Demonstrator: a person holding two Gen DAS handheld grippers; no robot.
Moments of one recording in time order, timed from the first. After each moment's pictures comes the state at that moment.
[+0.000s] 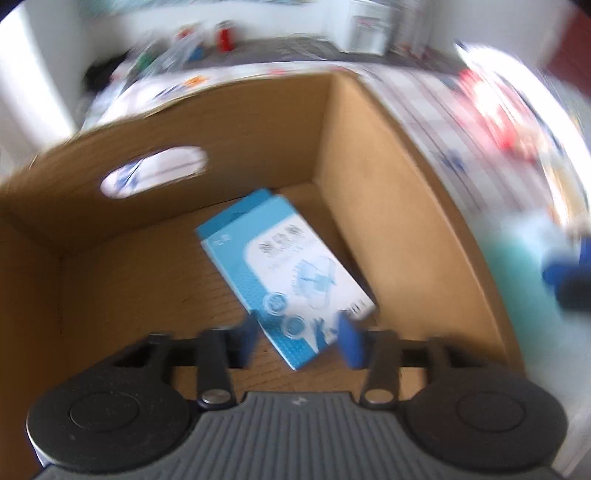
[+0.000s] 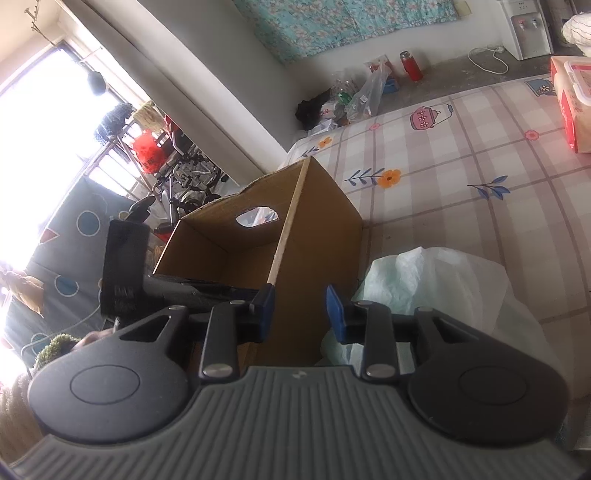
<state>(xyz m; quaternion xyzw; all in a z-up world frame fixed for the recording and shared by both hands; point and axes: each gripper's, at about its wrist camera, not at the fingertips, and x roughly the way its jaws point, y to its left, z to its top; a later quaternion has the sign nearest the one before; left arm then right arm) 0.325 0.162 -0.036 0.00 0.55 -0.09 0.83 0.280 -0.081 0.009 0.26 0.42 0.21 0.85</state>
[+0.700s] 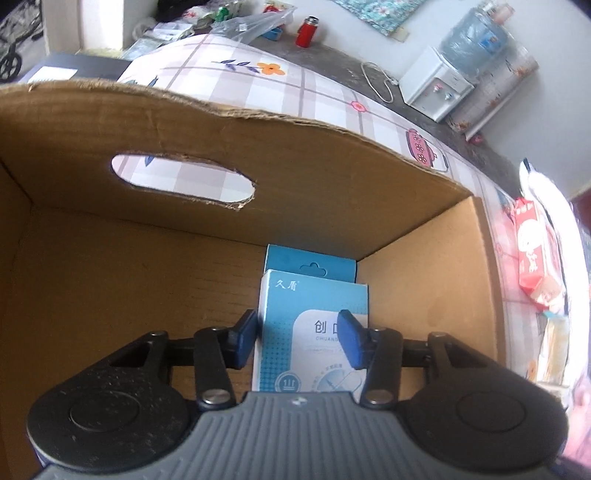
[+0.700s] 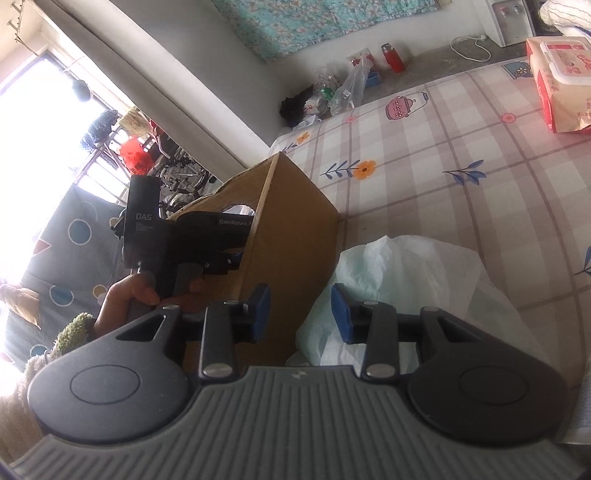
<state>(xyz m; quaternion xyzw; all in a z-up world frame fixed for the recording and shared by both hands) 0.395 0.189 -0.066 -0.19 0.55 -0.03 0.81 0.279 -0.097 -0.004 0.27 0.43 0.19 0.84</state>
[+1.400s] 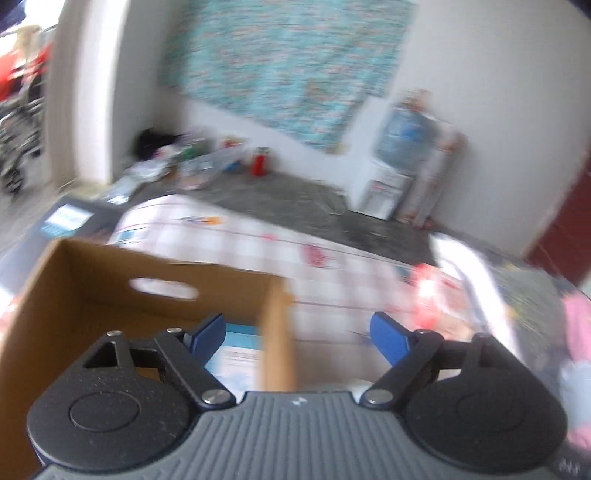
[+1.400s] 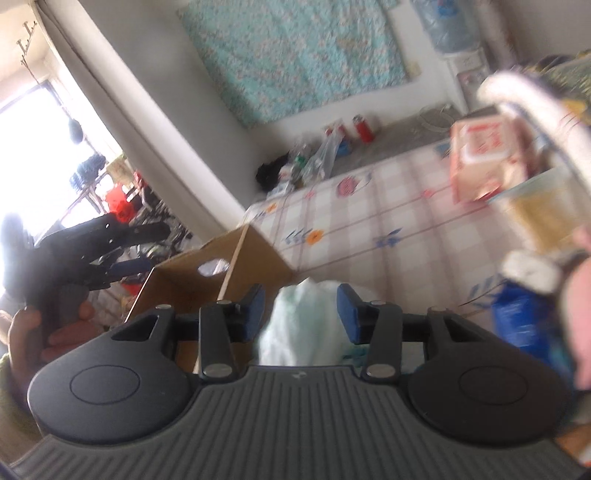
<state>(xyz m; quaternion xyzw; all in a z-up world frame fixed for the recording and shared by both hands) 0.269 0.112 0.088 -0.13 0.35 -0.07 0.92 0.191 -0.187 0.058 0.25 0.33 0.12 0.90</state>
